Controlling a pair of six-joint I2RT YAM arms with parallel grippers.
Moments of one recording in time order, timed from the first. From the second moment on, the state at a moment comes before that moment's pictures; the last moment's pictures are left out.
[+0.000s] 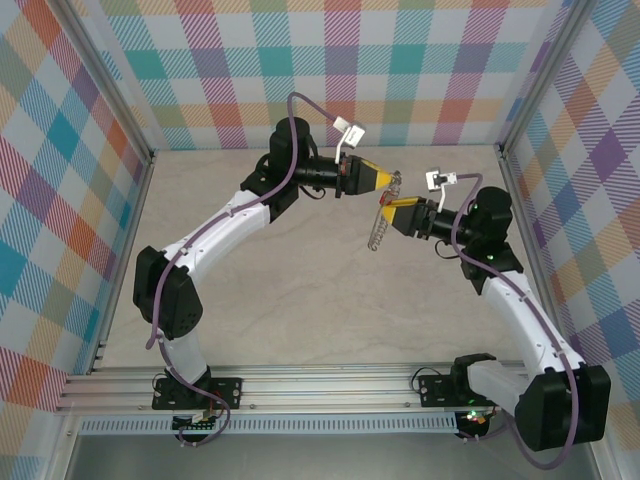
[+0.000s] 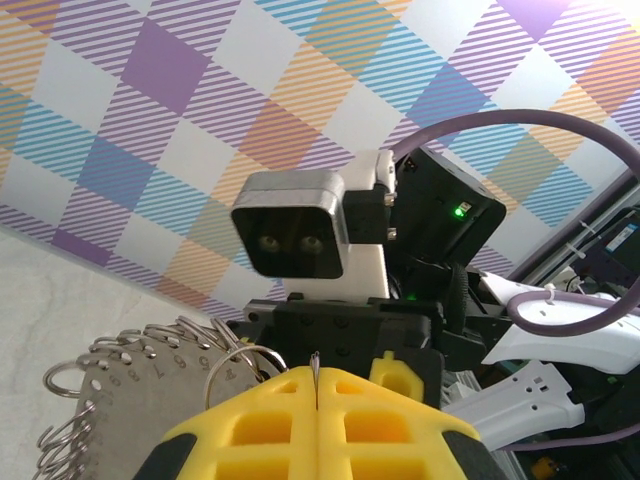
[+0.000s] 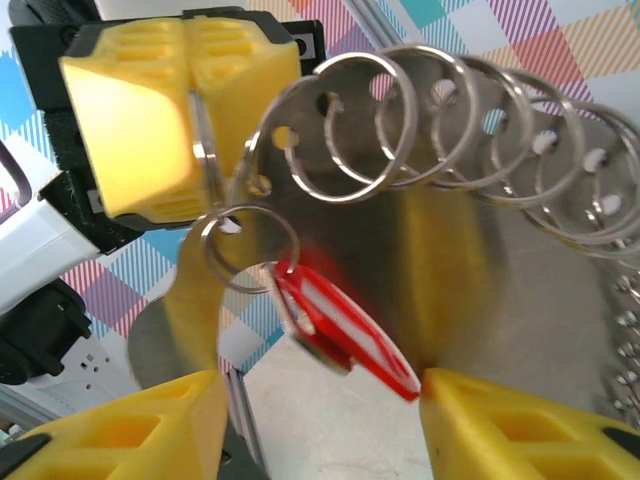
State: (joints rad) left arm -0.63 1.80 1.69 0.08 1.04 -0.55; right arm 0.16 1.06 0.80 0.22 -1.03 0.63
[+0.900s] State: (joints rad) left arm -0.63 1.78 1.64 0.11 0.95 -0.55; right arm 0.17 1.03 0.91 -0.07 -0.92 0.51
